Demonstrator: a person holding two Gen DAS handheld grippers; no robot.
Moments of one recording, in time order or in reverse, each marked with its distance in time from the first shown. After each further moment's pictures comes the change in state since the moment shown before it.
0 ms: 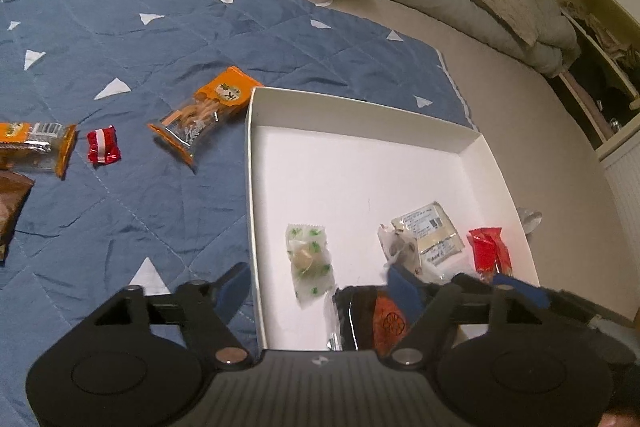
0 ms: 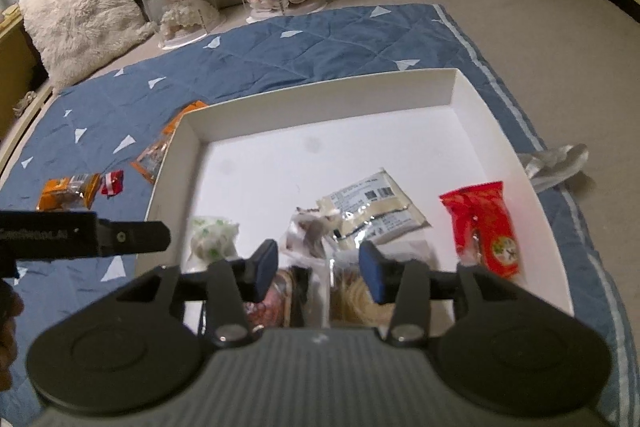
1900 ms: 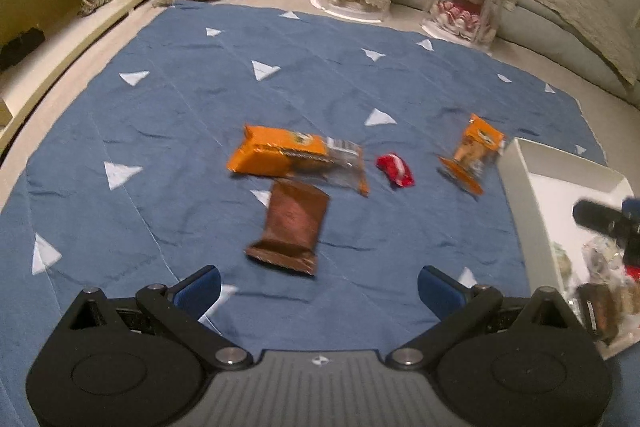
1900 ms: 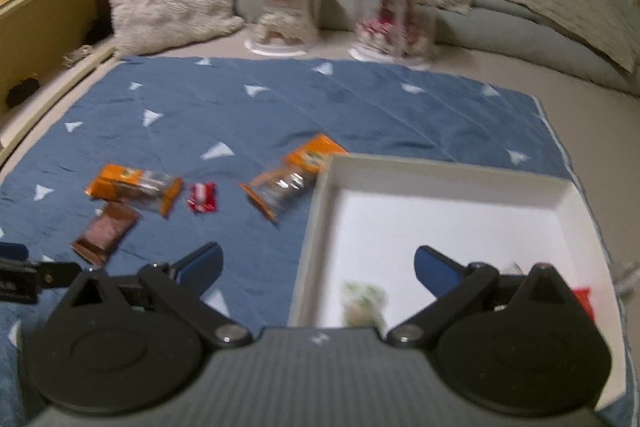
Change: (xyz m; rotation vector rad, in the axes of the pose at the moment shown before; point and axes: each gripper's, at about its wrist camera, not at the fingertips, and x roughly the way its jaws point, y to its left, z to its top) left arm -0.085 0.191 -0.015 -0.051 -0.115 0.316; right arm 0.007 0.176 0.029 -0.288 -0.095 0.049
